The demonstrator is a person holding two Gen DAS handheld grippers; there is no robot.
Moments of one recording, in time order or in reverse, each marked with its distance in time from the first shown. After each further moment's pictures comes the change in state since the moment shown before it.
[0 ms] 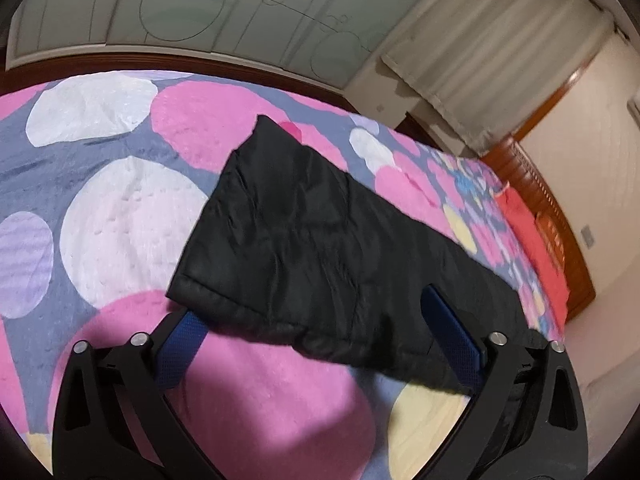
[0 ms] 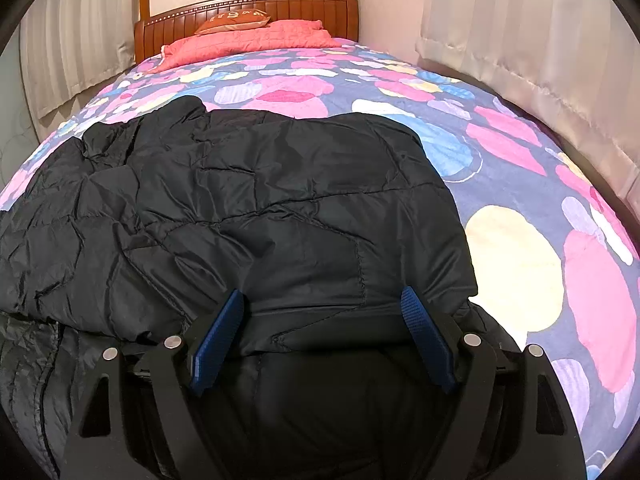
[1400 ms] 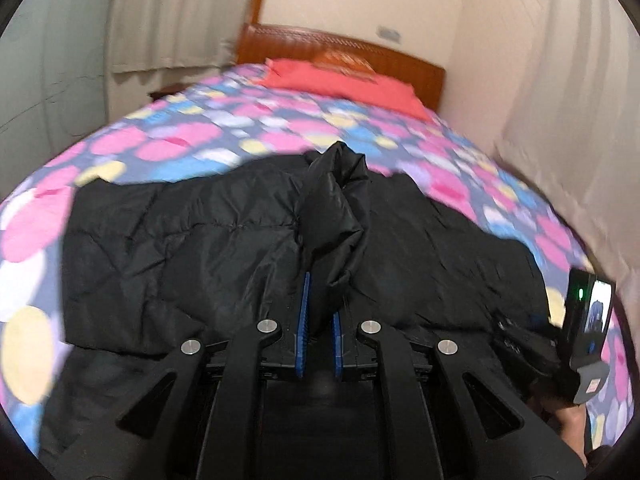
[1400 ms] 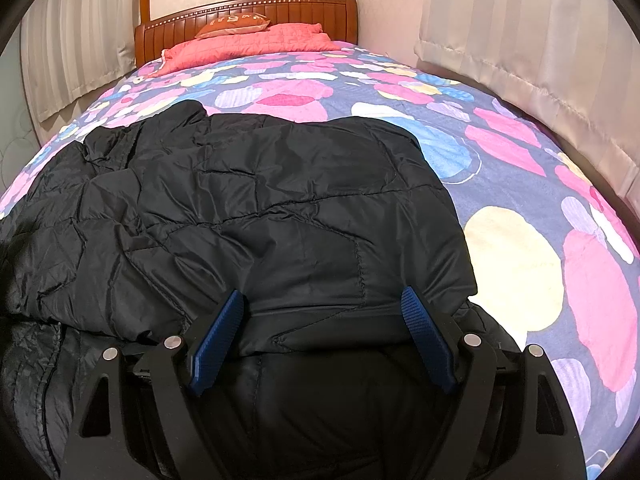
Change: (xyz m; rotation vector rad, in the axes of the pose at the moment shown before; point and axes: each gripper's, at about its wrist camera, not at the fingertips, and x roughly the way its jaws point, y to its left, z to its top) left arm -0.056 -0.321 -0.252 0.879 0.202 -0.400; right arm 0.001 -0.002 0.003 0.008 -0.007 0.002
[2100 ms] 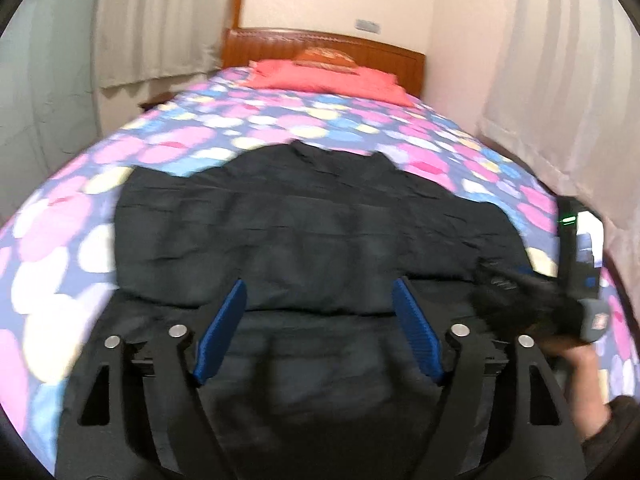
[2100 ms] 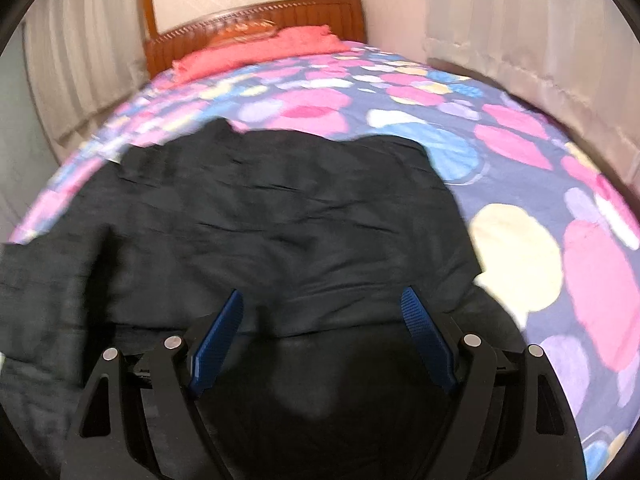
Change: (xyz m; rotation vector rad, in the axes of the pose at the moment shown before) left arm -0.054 0.003 -0.026 0.069 -0.013 0.037; right arm -0.040 0.015 0.002 0.063 0.000 0.124
